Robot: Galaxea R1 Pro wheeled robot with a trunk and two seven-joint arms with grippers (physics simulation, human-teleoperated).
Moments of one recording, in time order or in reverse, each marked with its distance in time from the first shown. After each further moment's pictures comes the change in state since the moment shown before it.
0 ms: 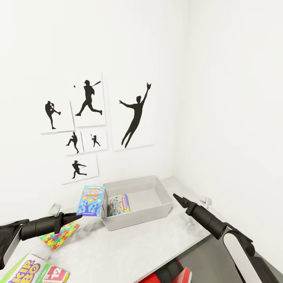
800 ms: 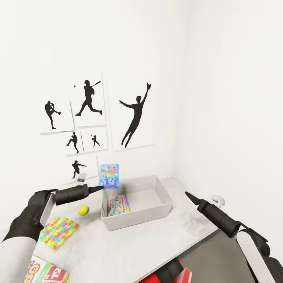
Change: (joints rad) left arm -0.213 -0.198 0.000 -0.091 0.001 0.416 0.294; right arm 0.001 -0.022 -0.123 -0.012 -0.011 0.081 -0.060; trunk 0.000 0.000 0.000
